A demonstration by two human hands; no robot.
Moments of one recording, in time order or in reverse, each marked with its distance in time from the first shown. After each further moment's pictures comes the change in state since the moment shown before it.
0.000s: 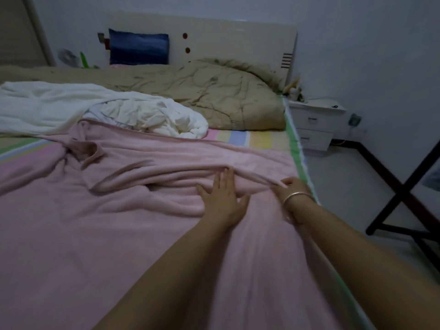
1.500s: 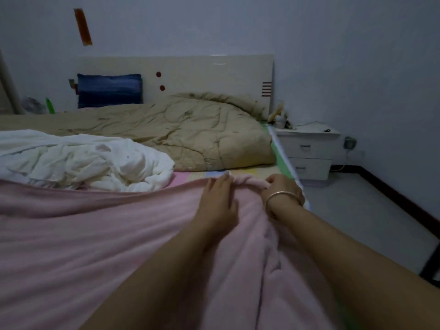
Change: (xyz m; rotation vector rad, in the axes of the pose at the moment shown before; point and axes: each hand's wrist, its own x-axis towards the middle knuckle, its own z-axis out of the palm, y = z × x) left_hand 0.253 0.027 0.060 -0.122 0.199 0.347; right_hand 0.239 -0.017 0.028 -0.275 0.201 -0.024
